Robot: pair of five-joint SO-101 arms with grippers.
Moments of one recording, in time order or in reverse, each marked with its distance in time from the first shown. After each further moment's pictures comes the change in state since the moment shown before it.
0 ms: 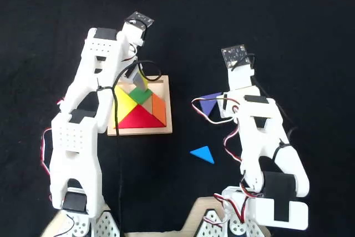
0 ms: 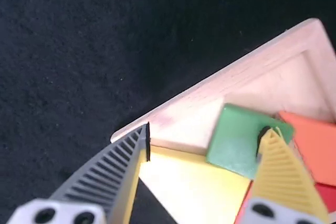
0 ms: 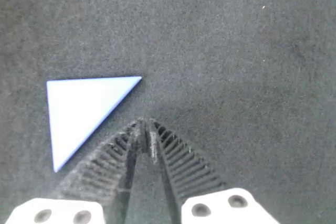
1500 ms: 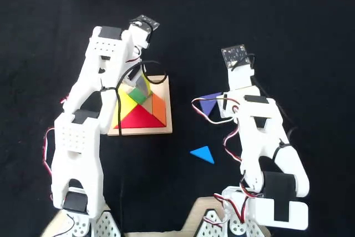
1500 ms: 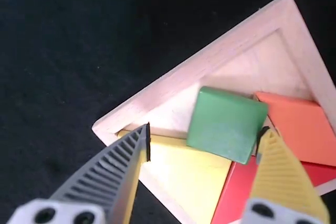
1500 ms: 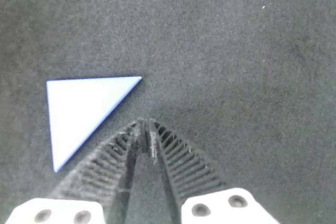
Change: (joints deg) left arm 1.8 0.1 -2.0 5.5 -0.2; right arm 0.0 0.0 0.0 0.0 0.0
